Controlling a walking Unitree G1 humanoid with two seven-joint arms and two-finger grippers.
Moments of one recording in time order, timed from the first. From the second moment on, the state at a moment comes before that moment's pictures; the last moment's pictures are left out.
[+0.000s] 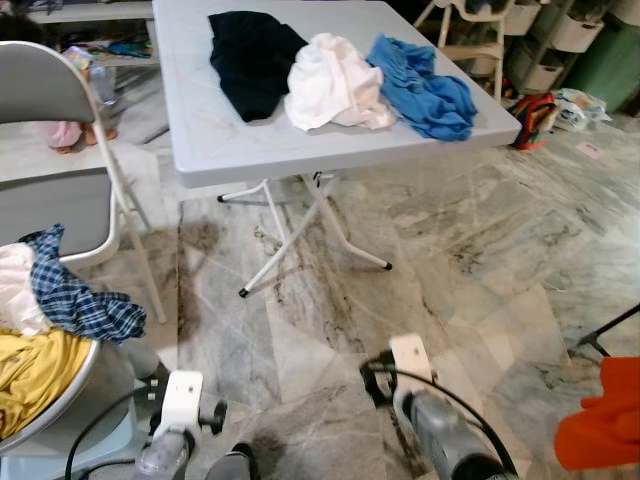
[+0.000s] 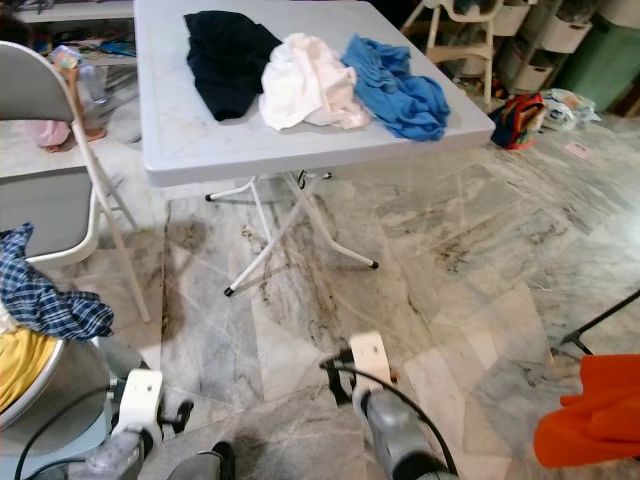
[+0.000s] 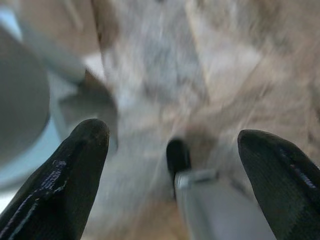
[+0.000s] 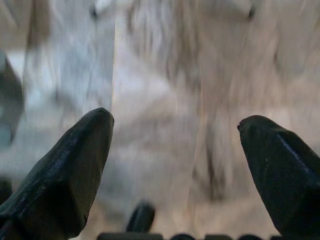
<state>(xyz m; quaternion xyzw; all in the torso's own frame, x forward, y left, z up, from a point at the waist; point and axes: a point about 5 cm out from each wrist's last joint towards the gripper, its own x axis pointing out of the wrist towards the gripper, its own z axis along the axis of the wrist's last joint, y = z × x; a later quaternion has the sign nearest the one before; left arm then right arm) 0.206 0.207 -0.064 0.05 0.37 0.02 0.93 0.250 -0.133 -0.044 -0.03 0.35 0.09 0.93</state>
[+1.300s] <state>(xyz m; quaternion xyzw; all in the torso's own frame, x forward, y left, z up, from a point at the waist) 0.275 0.202 -0.018 0.14 0.29 -0.01 0.95 0.254 -0.180 -0.043 0.06 0.36 -0.08 0.93</state>
